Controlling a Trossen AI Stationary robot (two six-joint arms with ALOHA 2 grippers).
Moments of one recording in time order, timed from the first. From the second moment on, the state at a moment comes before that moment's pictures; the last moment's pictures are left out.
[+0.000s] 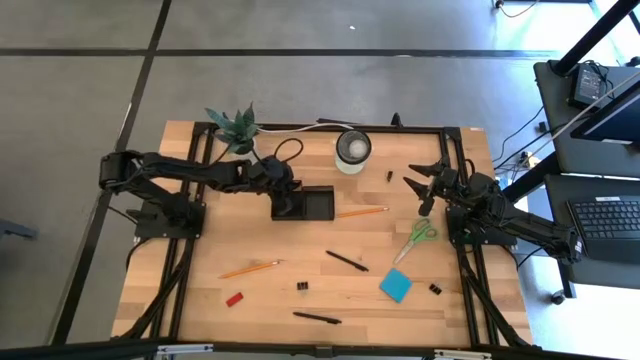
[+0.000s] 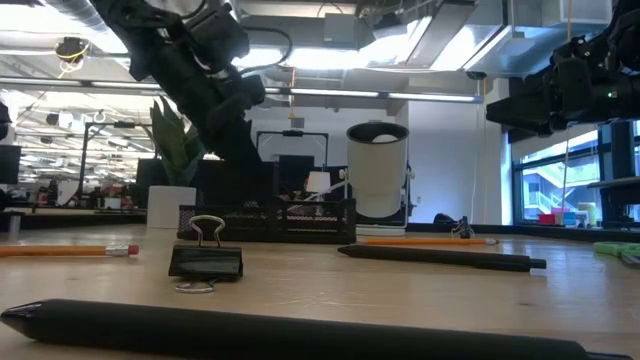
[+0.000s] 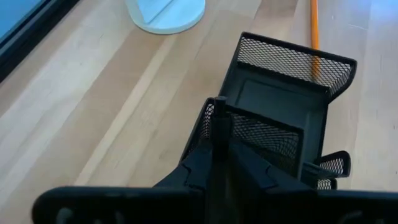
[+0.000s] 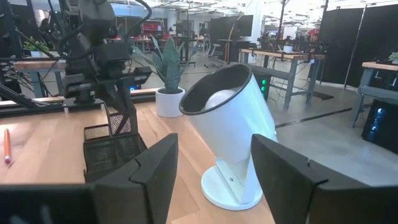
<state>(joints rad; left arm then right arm) 0.24 1.39 0.69 -0.06 -0.13 -0.12 -0.39 0.00 0.01 0.03 0.05 -0.03</state>
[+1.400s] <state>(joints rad) -0.55 1.25 0.88 -0.92 -0.04 -1.14 -0.39 0.00 0.01 0.03 0.05 0.05</state>
